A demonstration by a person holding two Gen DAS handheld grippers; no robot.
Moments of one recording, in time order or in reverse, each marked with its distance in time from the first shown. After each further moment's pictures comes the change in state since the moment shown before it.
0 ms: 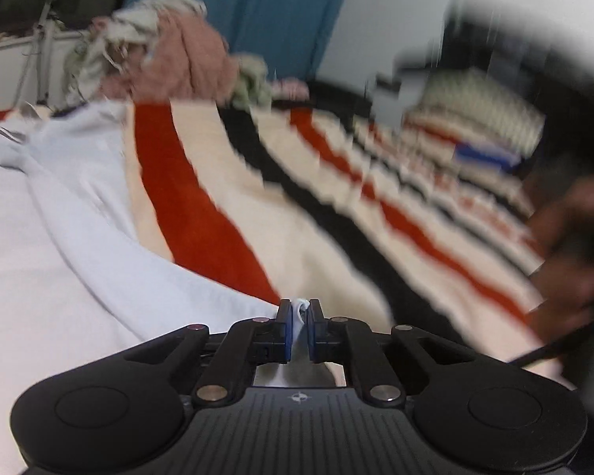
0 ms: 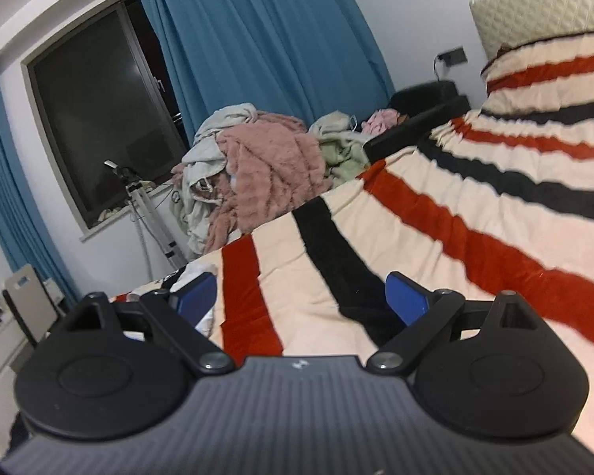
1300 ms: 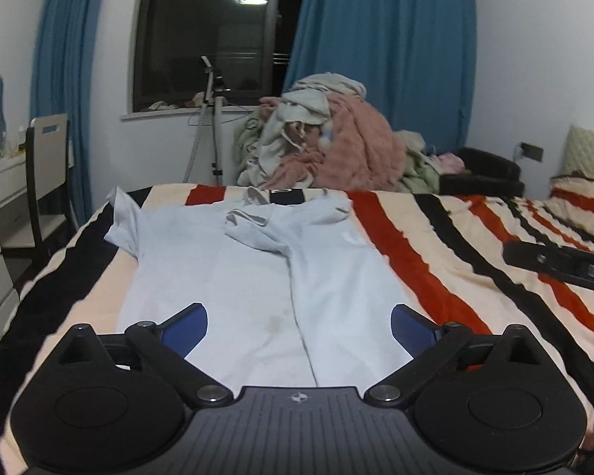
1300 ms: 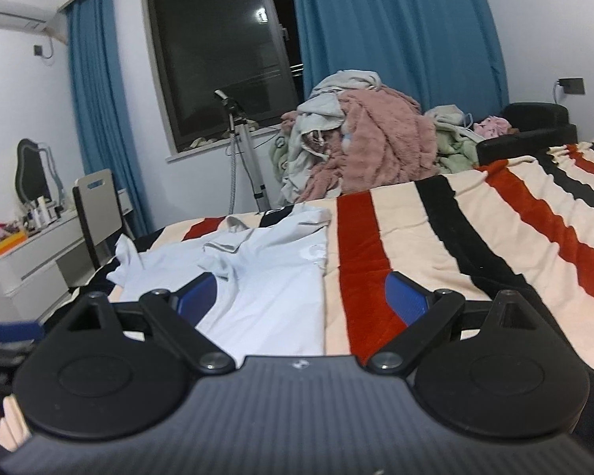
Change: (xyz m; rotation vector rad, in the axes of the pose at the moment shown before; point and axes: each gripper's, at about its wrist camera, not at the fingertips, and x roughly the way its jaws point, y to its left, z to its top) left arm -0.148 0.110 0.033 -0.024 -0.189 0.496; right arm -0.012 0.111 -0.064 -0.280 0.101 0.262
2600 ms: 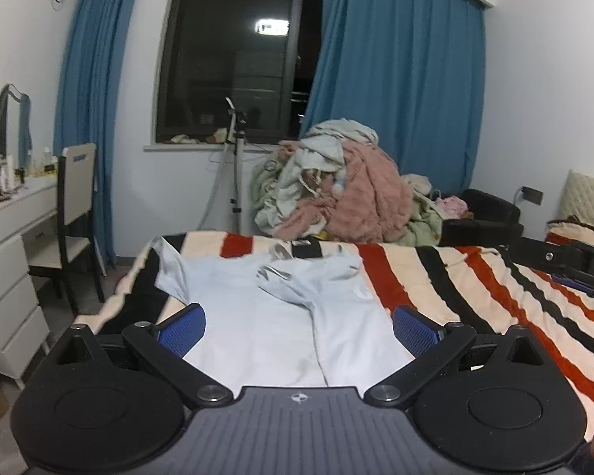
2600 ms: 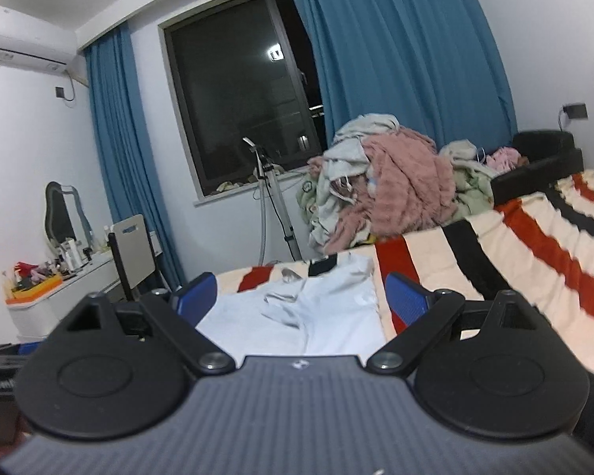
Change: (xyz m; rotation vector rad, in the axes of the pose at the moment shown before) left arm -0.145 0.034 0.078 -0.034 -0.099 0.034; right arm -0.092 0.083 0.071 0.036 -0.096 0.035
